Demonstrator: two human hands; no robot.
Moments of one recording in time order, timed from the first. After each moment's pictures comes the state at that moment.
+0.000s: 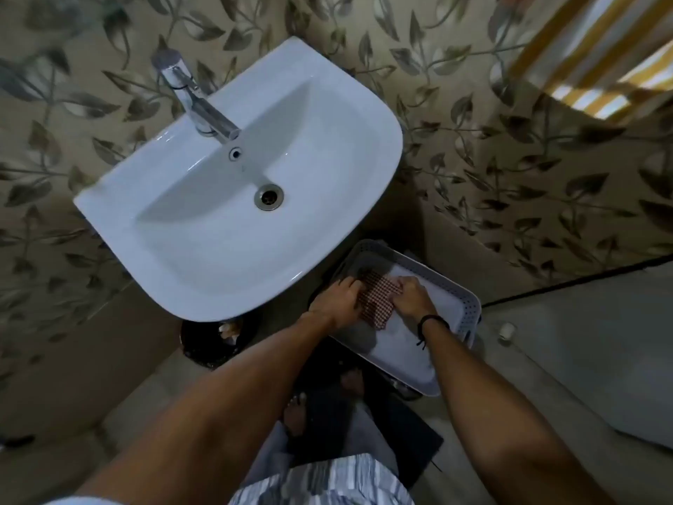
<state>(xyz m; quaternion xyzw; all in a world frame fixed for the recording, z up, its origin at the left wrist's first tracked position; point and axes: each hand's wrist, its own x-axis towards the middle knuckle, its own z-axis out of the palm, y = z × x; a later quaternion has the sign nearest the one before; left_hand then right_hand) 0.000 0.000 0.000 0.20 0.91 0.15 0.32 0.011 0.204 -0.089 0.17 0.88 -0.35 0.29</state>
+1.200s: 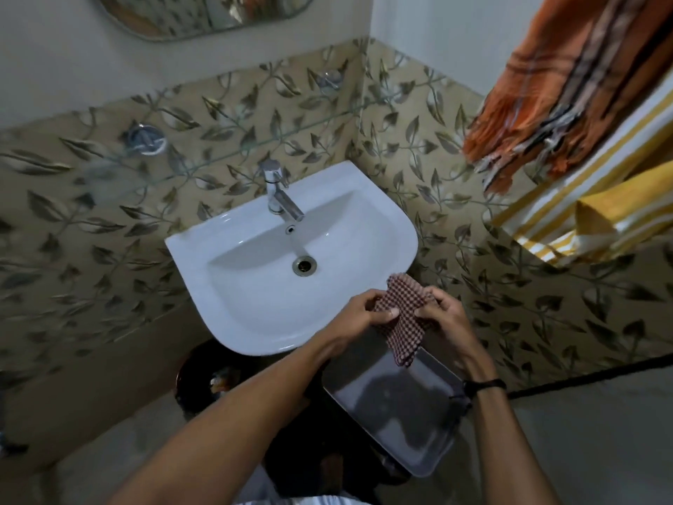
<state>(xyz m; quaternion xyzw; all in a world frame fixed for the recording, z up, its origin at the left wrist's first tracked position) -0.017 -0.005 0.172 0.00 0.67 0.69 0.27 0.004 0.189 0.213 0.07 0.67 -0.73 0.13</state>
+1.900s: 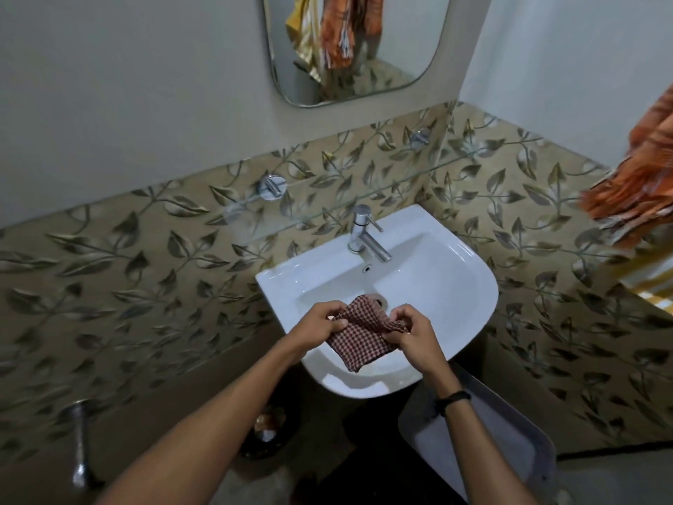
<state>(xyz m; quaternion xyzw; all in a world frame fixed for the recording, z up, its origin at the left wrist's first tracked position) -0.046 -0.271 0.188 -0.01 0.78 0.60 0.19 -0.027 -0.048 0.203 0.02 0.79 -0.61 0.10</state>
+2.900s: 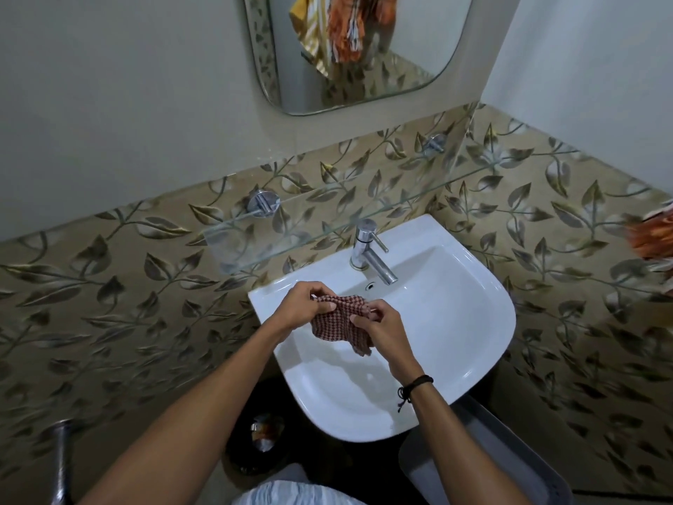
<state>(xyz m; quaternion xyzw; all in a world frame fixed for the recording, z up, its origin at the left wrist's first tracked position) -0.142 -0.297 0.195 -0.07 0.81 0.56 0.13 -0.115 -0.097 0.183 0.08 0.74 -0.65 0.14</state>
